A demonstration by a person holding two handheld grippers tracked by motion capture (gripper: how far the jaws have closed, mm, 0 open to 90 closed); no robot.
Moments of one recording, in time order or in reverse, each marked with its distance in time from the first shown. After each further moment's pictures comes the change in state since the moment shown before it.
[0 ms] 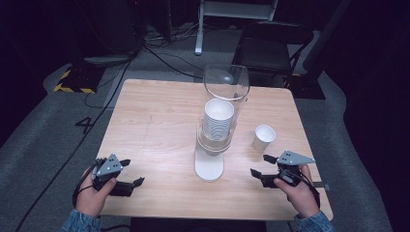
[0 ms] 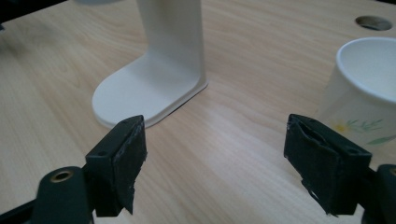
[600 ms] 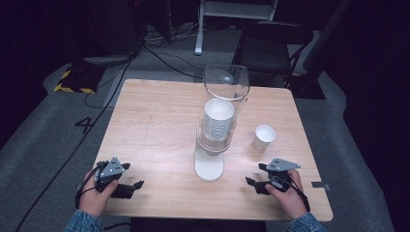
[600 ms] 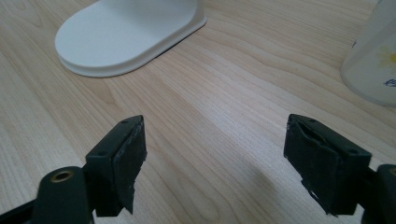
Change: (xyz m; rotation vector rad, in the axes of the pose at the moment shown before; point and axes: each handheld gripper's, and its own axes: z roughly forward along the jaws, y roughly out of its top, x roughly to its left) left arm 0.006 -0.017 0.016 0.062 0.011 -0.021; right arm 0.000 -0.033 0.031 0.115 -0.035 -0.003
